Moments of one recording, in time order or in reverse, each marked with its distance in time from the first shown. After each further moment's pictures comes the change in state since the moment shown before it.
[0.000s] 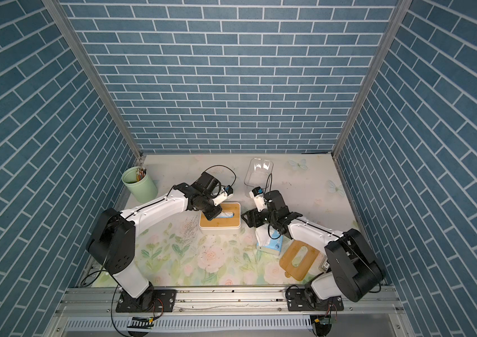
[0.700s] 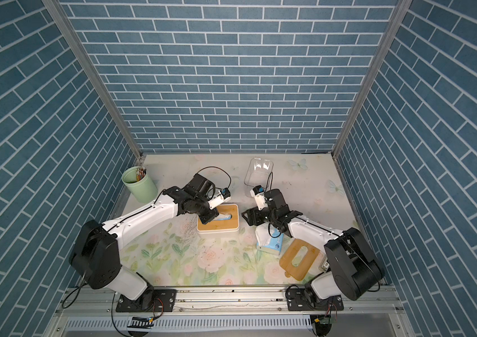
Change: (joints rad) left arm -0.010 -0.167 -0.086 -0.013 0.074 0.073; right arm -0.014 0.004 0.016 -0.014 0.009 -0.002
